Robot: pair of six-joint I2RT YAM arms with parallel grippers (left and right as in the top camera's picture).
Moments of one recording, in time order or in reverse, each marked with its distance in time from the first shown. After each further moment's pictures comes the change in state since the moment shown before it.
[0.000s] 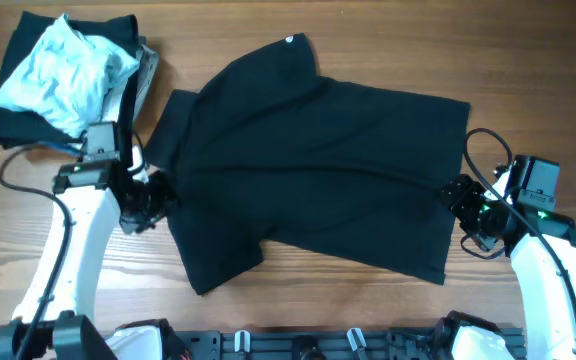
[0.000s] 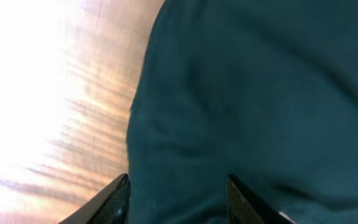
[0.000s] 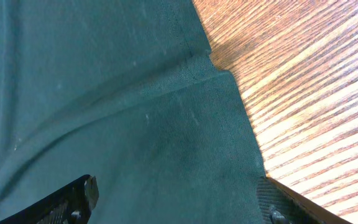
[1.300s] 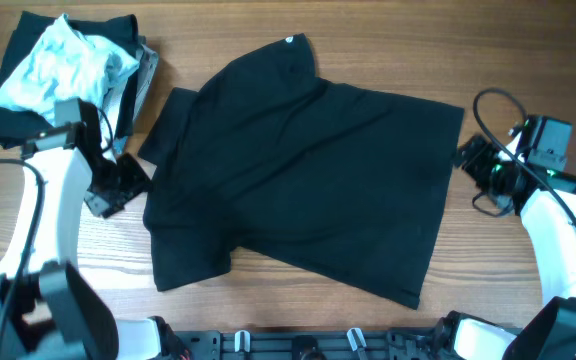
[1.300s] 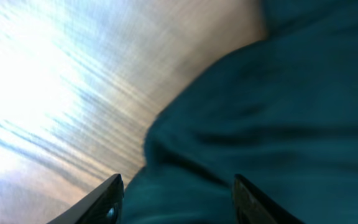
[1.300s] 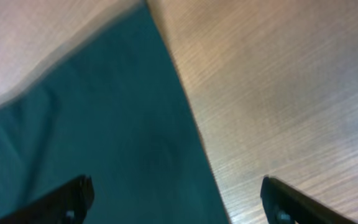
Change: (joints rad) left arm 0.127 0.169 0.237 -0.126 -0.110 0.041; right arm 0.000 0.229 0.193 0.204 0.092 -0.019
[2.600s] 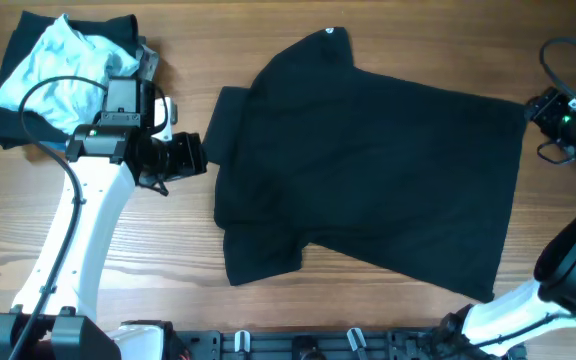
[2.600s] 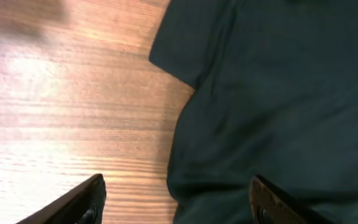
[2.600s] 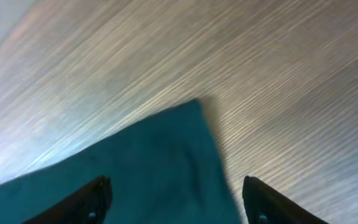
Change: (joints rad) left arm -0.291 -0.100 0.029 0.109 0.111 0.120; right arm -0.259 0.452 0.423 0.124 -0.107 -0.253
